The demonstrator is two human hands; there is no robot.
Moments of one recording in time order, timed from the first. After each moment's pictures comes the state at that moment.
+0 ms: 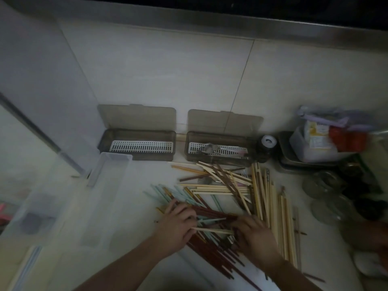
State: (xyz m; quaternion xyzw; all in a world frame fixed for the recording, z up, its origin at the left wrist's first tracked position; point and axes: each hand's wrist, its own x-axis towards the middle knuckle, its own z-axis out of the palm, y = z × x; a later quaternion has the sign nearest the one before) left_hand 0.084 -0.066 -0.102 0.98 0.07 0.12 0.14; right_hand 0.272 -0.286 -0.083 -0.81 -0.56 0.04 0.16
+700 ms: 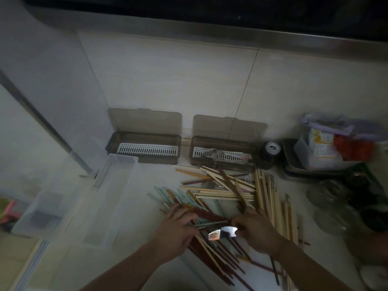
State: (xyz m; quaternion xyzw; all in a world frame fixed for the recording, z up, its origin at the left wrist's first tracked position) left_hand 0.078 -0.070 -0.101 0.97 0.05 0.15 0.17; right_hand 0.309 -0.250 -0.064 -0.78 -0.60 0.17 0.04
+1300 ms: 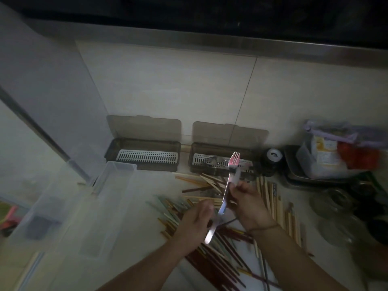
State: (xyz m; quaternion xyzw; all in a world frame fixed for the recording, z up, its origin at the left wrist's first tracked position) left_hand 0.143 -0.098 -0.030 0.72 0.31 0.12 0.61; right_hand 0.295 -0.165 0.000 -0.62 -0.09 0.40 0.67
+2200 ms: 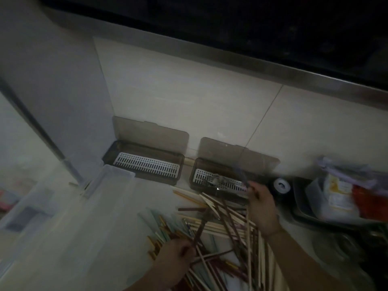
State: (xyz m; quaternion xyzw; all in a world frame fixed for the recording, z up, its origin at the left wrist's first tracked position) left_hand 0.127 -0.077 -0.064 0.76 0.39 0.02 0.51; right_hand 0.386 -0.135 -0.014 -0.82 -0.36 0.11 0.42
